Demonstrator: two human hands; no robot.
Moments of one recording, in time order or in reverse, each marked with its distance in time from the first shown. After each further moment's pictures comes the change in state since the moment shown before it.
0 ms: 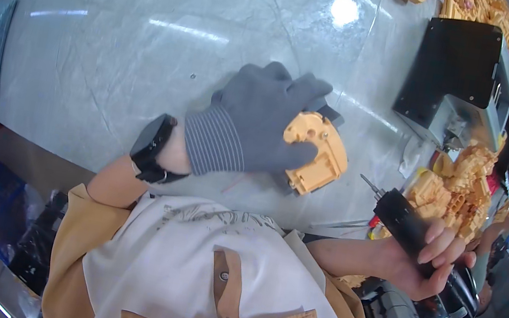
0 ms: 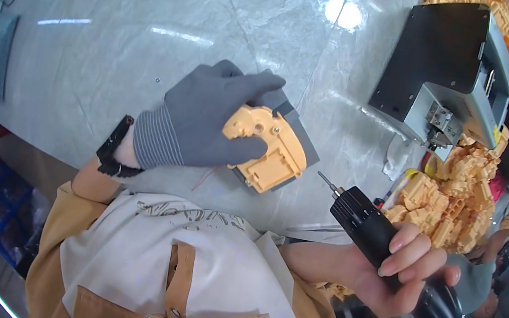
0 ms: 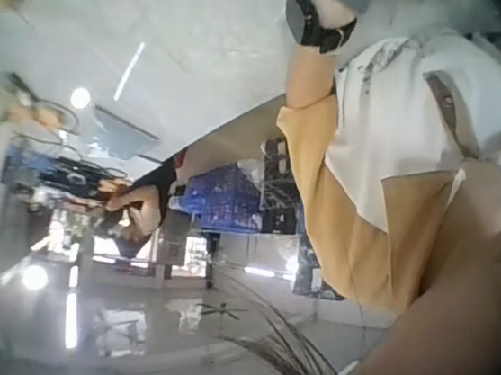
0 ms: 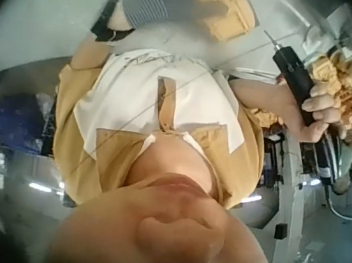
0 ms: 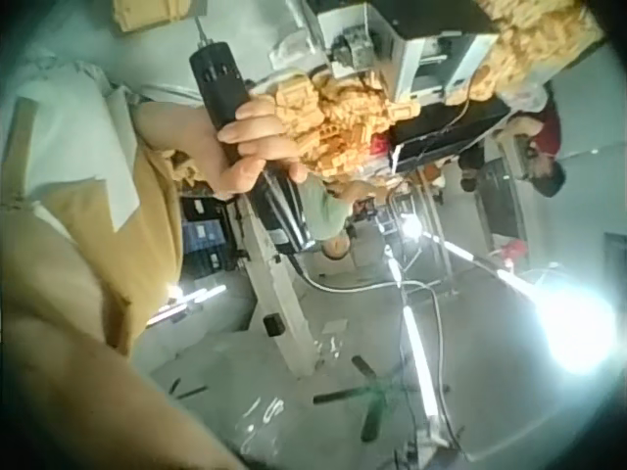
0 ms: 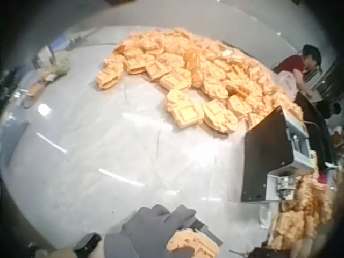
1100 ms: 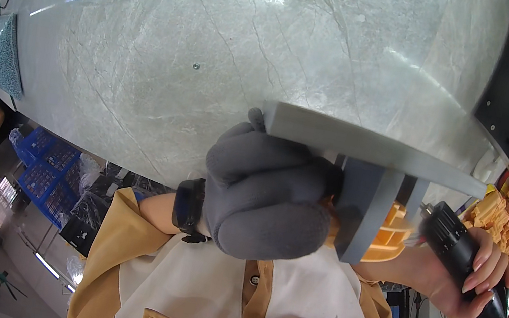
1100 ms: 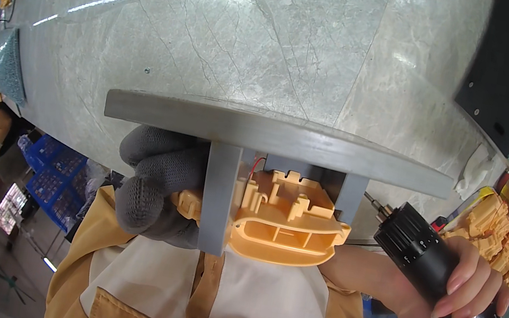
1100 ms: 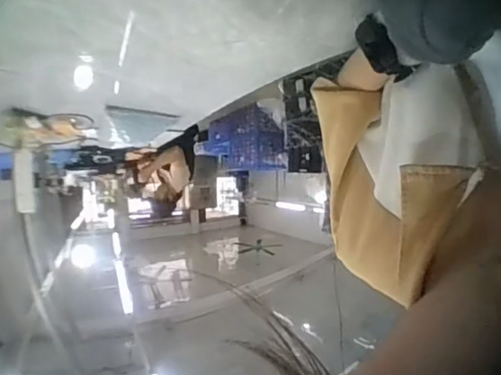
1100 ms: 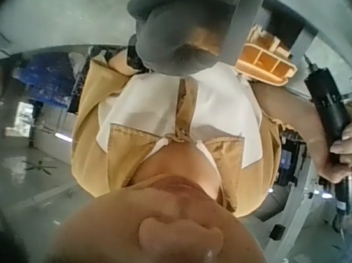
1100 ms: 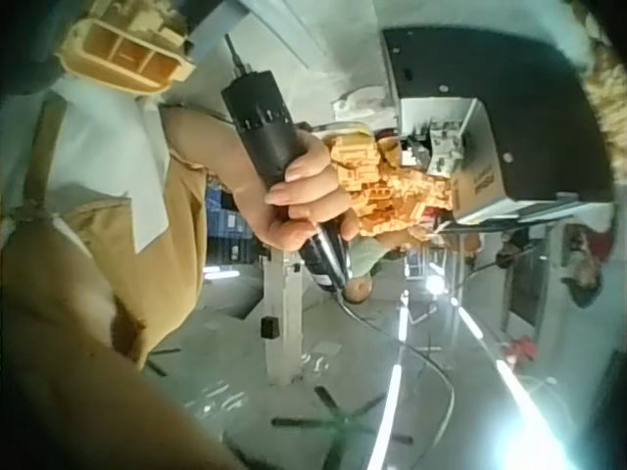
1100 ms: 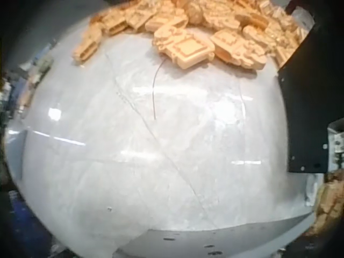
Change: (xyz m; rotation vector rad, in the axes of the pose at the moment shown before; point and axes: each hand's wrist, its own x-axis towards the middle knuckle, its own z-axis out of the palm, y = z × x) left_hand -0.039 0.008 0.052 -0.244 0.741 0.298; right_hand -0.003 0.037 -0.028 0.085 0.311 0.133
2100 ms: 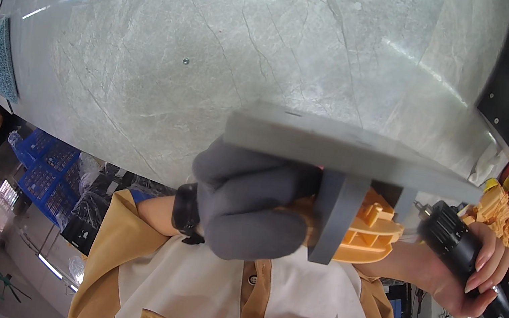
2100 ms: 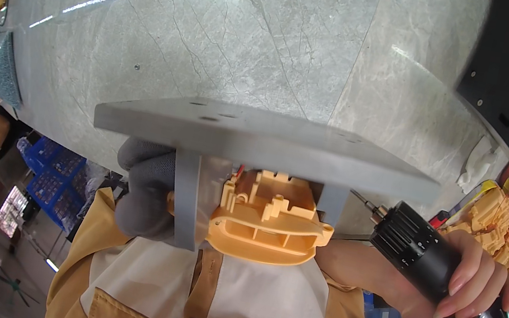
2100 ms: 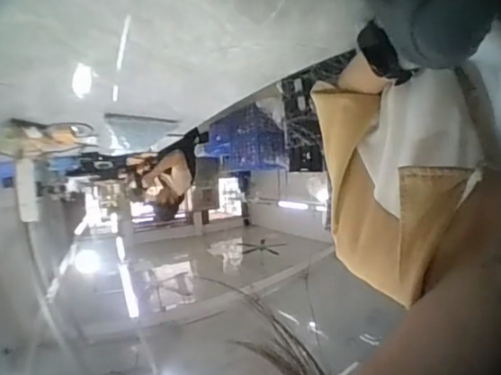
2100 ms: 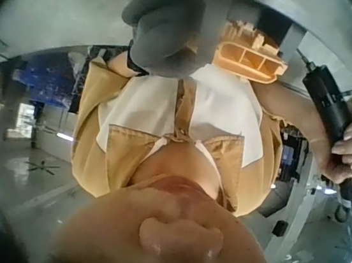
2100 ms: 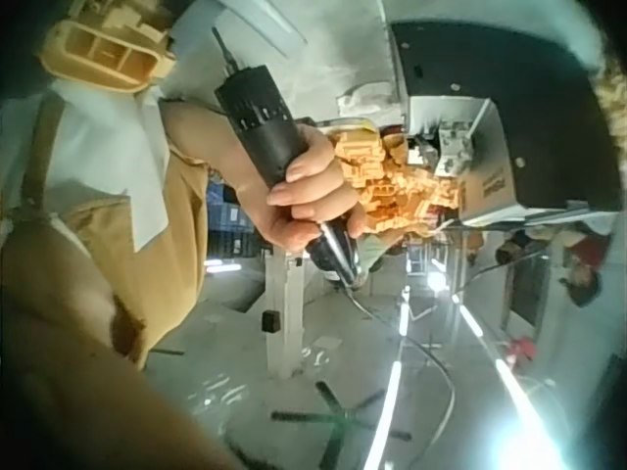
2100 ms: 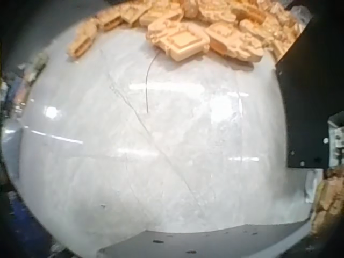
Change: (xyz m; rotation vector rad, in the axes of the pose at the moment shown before) left_hand -0.005 0.002 -0.007 -0.037 0.018 -0.116; right_hand 0.004 0.000 -0.003 0.138 -0.024 0.083
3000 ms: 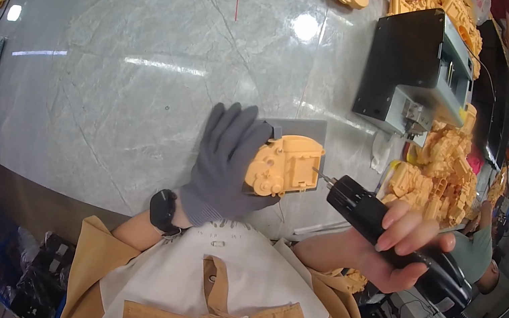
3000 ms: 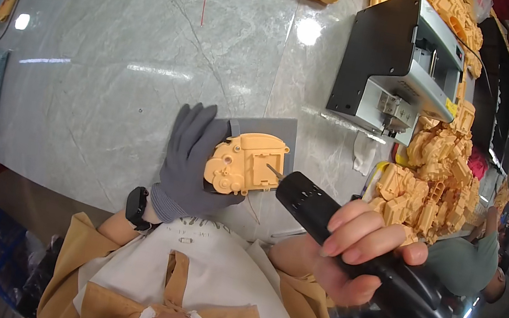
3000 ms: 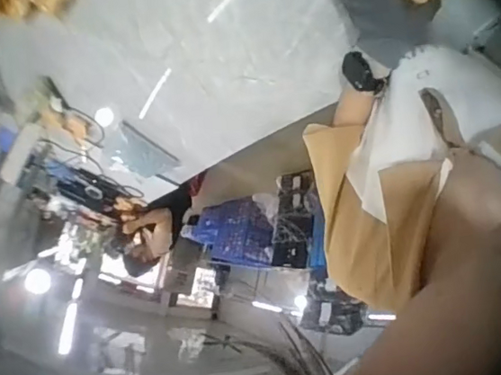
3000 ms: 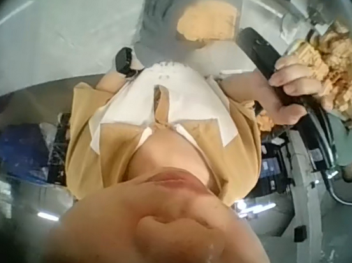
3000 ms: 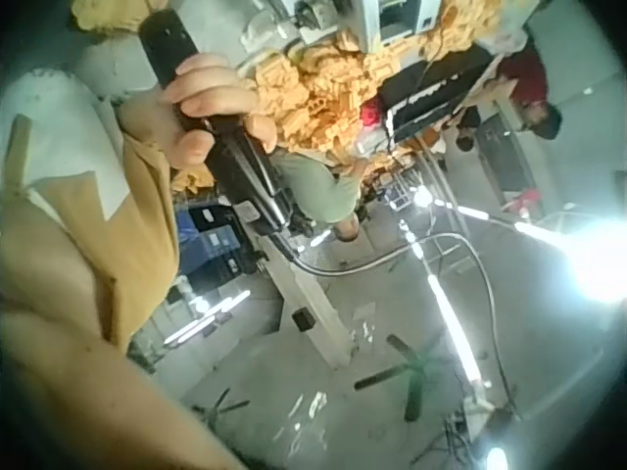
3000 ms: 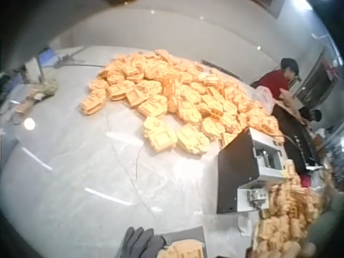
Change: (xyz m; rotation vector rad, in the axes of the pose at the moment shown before) left_hand -0.001 -0.015 0.009 0.314 -0.306 0.112; right_hand -0.024 0.004 0.062 -0.258 -0.450 -0.300
